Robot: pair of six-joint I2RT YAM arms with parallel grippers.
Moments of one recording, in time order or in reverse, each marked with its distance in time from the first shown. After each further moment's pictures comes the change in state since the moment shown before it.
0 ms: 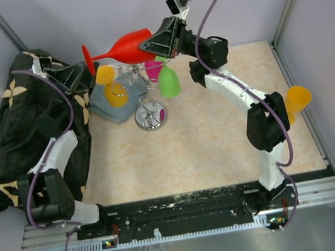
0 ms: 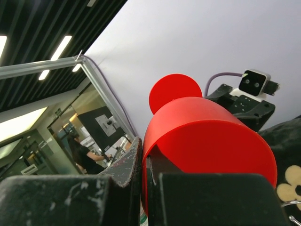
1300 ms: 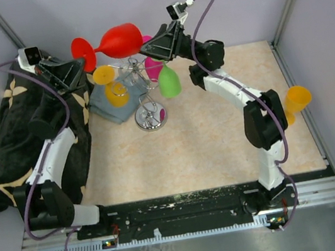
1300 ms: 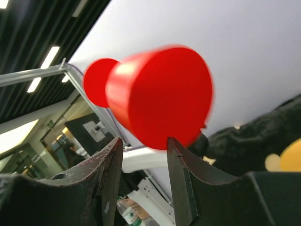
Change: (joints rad) left arm -0.055 -0.062 0.142 0.007 -0.026 -0.001; right arm -0.012 0.049 -0.036 0.024 0.026 -0.018
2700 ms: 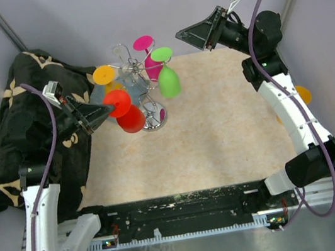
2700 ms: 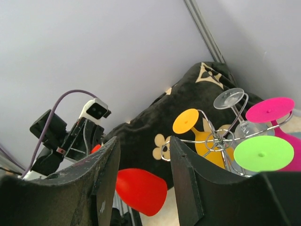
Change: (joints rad) left arm 0.011 -0.539 0.023 -1.737 0.285 0.731; right arm -0.233 -0.542 -0.136 -1.057 0.020 -0.822
